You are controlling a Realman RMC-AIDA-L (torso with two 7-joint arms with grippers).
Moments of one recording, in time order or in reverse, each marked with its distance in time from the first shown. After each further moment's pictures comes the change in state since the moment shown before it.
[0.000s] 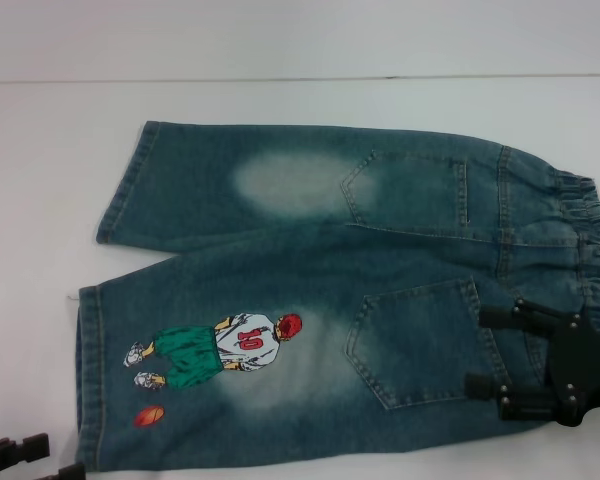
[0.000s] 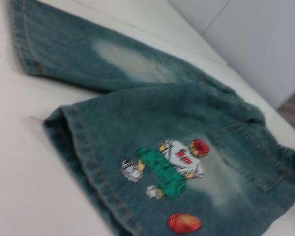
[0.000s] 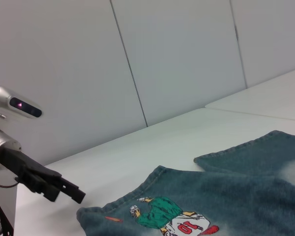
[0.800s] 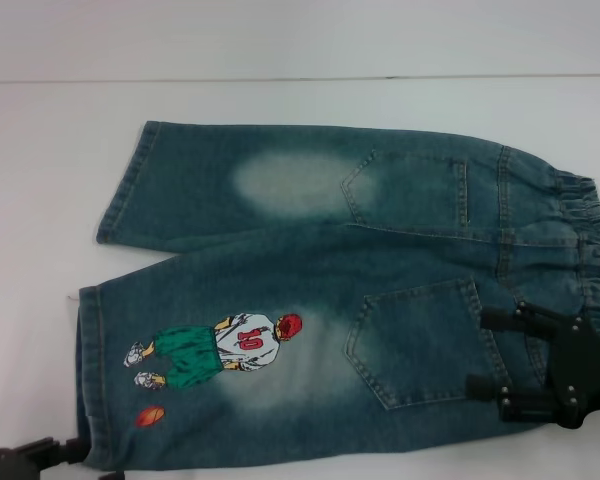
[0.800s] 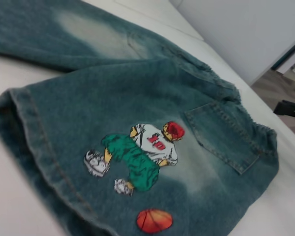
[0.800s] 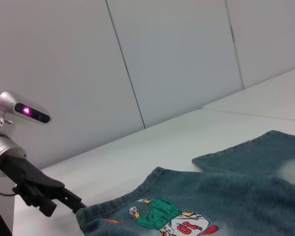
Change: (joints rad) left arm -0.050 -0.009 0.056 -0.033 0.040 0.000 0.005; right arm -0.009 0.005 0.009 0.002 0.000 -0.001 0.000
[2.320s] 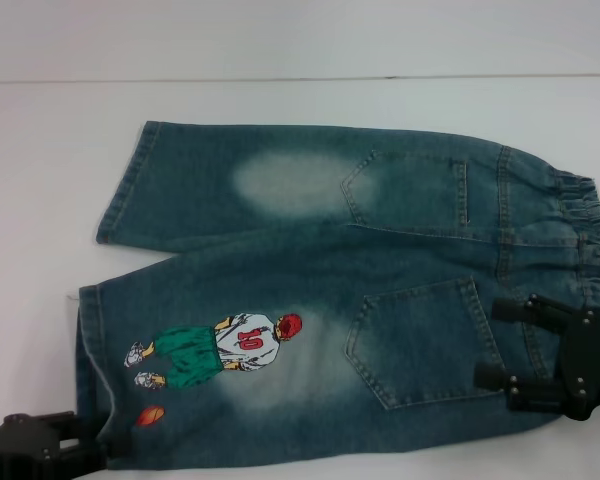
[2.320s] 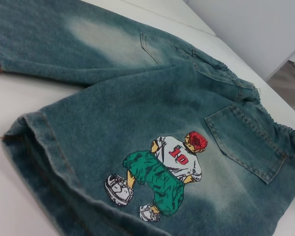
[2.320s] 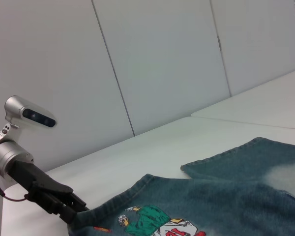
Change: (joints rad) left arm -0.068 0.002 0.029 -0.028 0.009 -0.095 -0.027; right arm -0.010 0.002 0.038 -0.002 0.000 -0.004 0.001
